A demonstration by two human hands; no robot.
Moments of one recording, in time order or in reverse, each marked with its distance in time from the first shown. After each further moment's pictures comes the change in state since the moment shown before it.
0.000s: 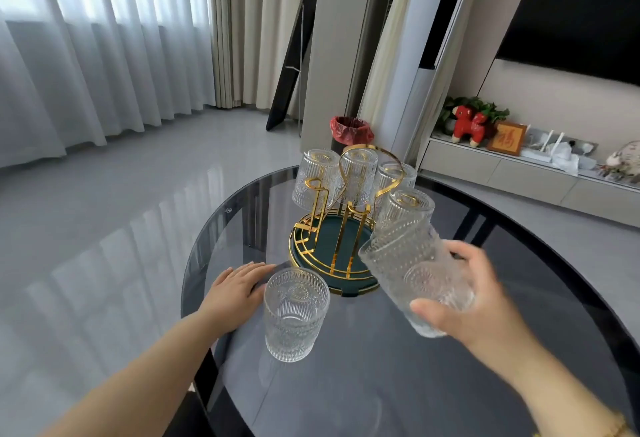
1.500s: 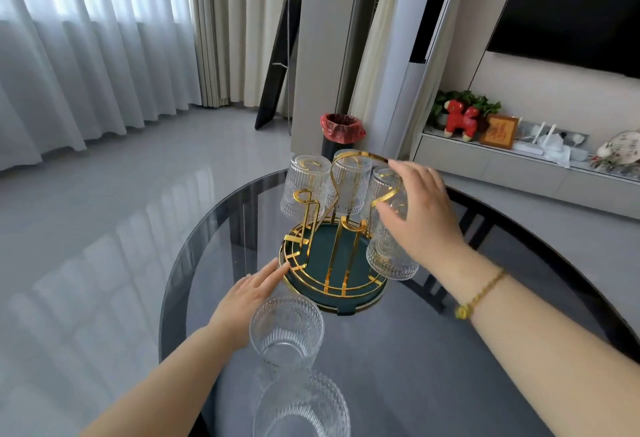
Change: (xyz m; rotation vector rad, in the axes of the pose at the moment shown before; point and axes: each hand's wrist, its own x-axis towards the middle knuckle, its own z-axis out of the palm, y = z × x) left_hand 0.041 0.008 0.014 0.079 -0.113 0.132; right_hand 0.130 -0.006 0.021 -0.609 0.249 -0.372
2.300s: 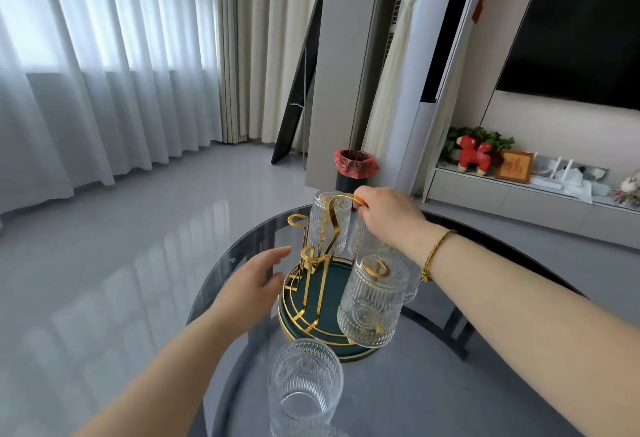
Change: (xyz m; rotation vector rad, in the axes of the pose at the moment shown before) left_hand -0.012 0.035 -0.094 -0.376 0.373 -0.060; right_hand 0.079 -0.029 0.021 -0.216 -0.311 -0.122
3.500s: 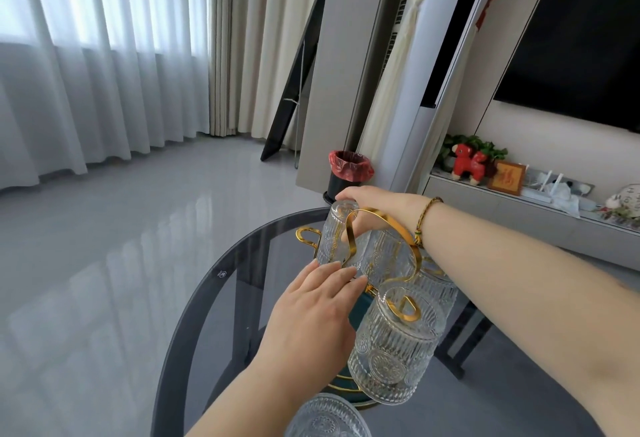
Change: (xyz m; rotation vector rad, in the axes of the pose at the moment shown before) left_hand 0.010 0.027 0.029 0.526 0.093 0.507; right_hand 0.086 0.000 0.033 0.180 -0.506 0.131
